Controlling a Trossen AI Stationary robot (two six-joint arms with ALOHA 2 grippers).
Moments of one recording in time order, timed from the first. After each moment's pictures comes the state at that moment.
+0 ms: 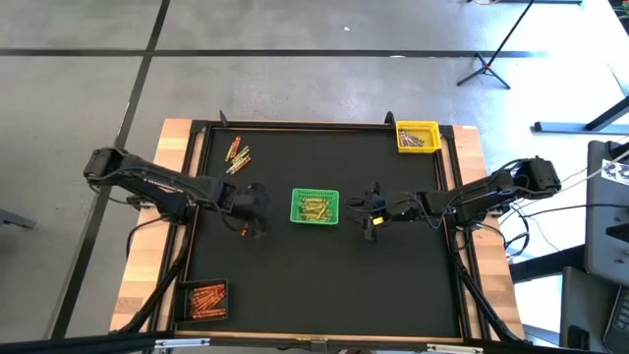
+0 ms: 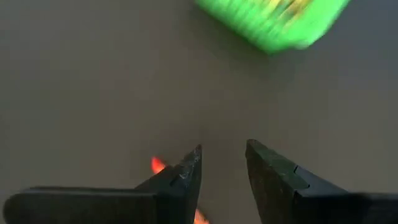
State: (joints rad) left arm -0.12 1.28 0.78 -0.67 -0.21 -0.71; right arm 0.10 1.35 0.45 0.47 0.18 0.06
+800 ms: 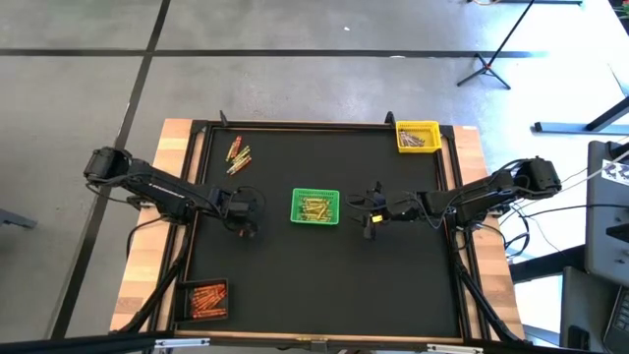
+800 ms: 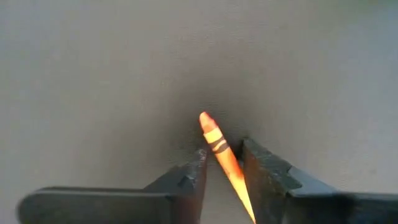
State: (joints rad) left arm -0.11 1.32 0.48 -0.52 -0.20 -0.96; right arm 0.10 1.35 0.45 0.47 0.22 0.10
